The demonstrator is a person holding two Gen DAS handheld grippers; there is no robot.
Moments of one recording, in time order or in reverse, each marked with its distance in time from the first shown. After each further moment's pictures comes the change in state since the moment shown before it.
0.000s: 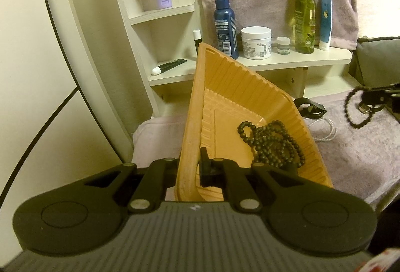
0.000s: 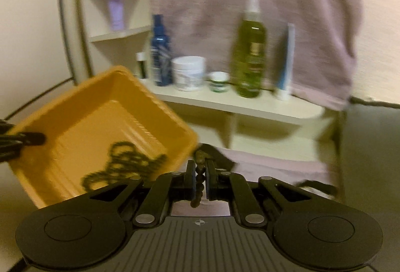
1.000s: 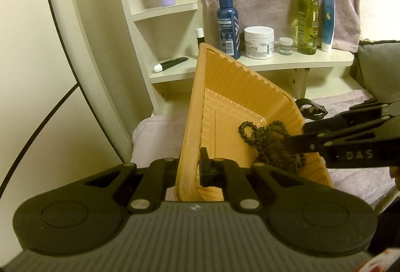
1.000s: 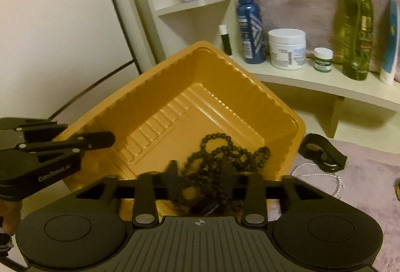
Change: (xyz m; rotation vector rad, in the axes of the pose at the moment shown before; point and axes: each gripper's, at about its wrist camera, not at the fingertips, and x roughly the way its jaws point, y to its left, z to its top) left arm 0.002 0.005 -0.001 -0.018 0.005 -0.007; right arm 0.059 0.066 0.008 0.033 0.105 0.281
